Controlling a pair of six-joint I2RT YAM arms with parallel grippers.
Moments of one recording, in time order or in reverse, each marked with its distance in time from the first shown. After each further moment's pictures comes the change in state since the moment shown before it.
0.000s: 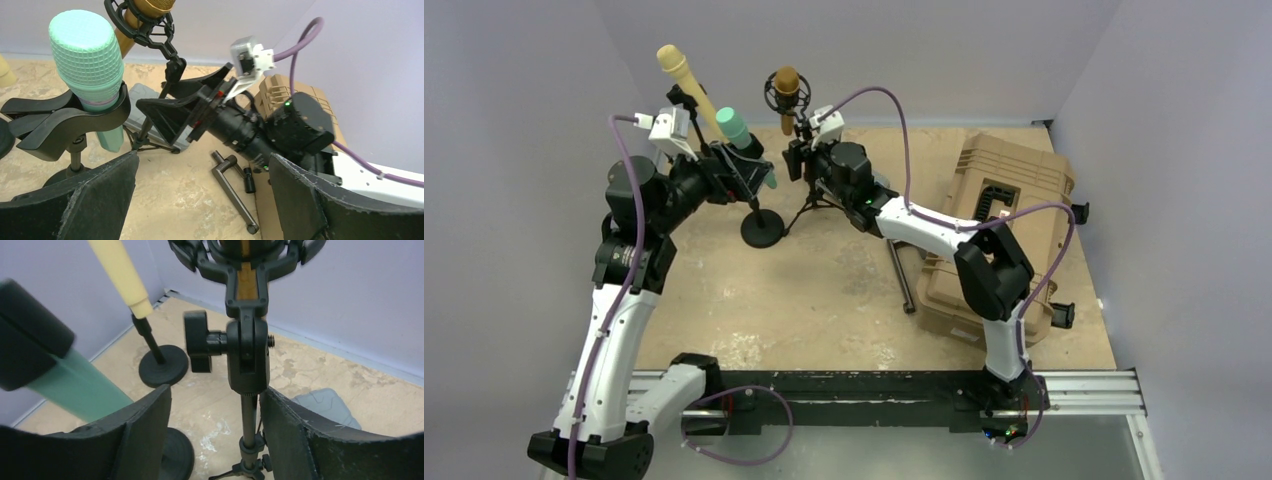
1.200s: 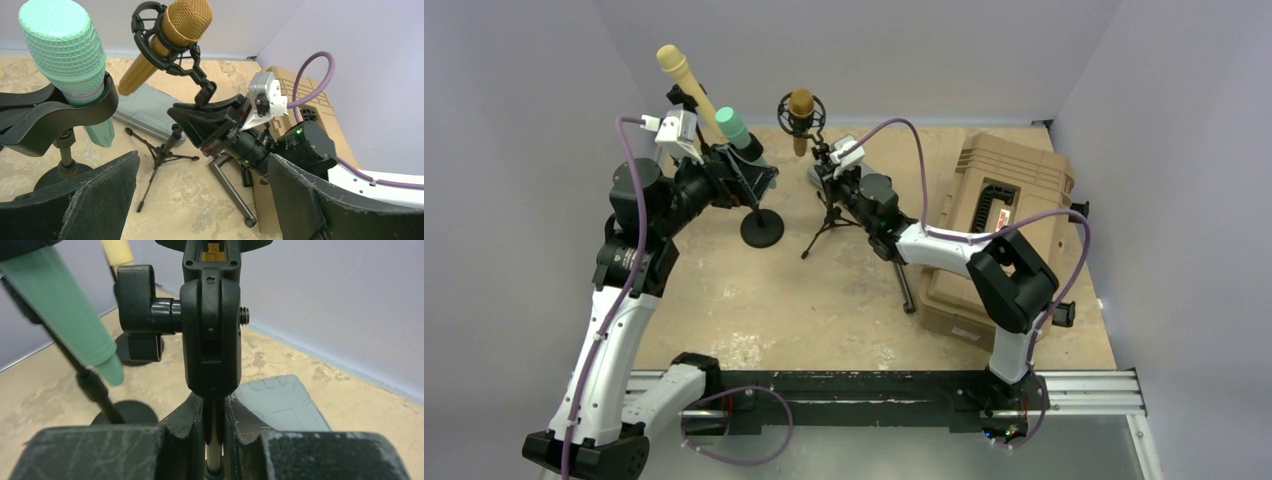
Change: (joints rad) left arm -0.055 -0.009 0.006 -0.028 -0.031 0.014; right arm -0.010 -0.085 -0.355 0.354 0.014 -0.158
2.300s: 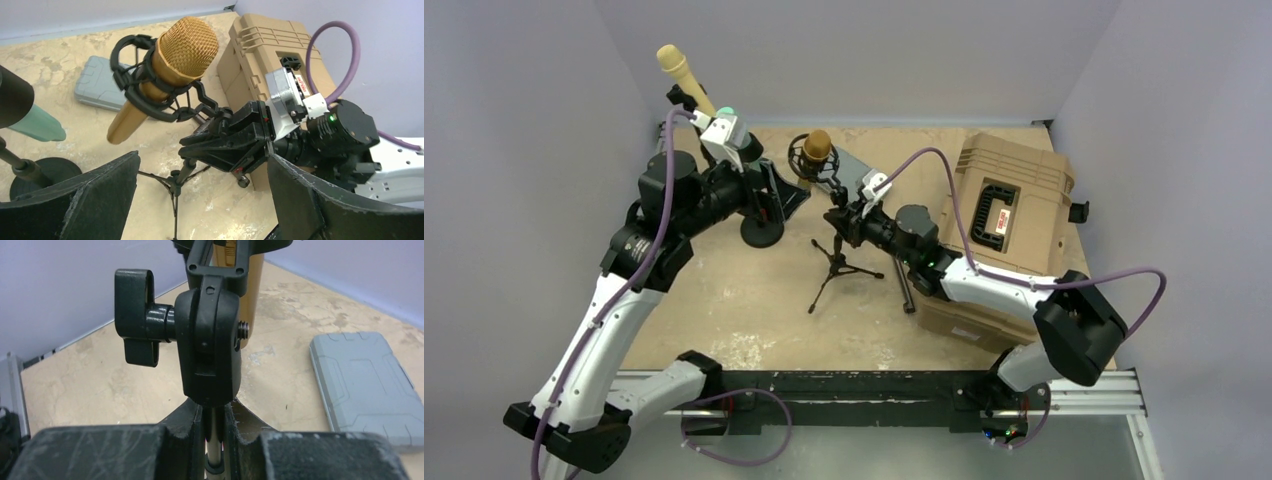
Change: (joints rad) left arm -0.232 0.076 0.125 -0.160 -0.045 0.120; right arm 0.011 -0.412 -0.380 -0.122 -0.361 0.152
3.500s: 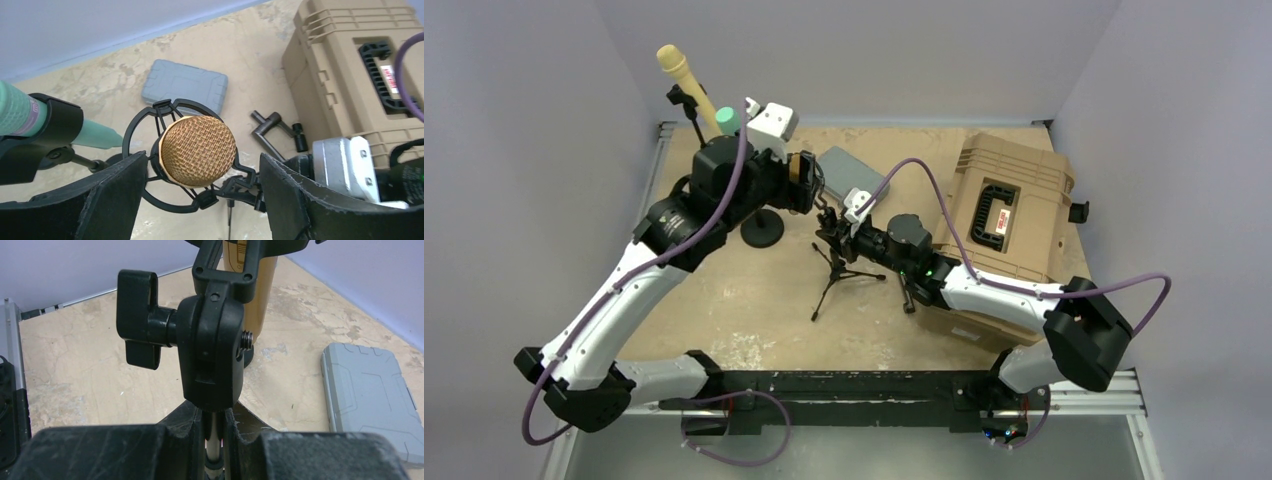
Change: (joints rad) left arm -0.238 0.170 0.191 -0.132 -0.444 0.174; right arm 0.099 -0.049 -0.003 -0.103 0.044 -0.162
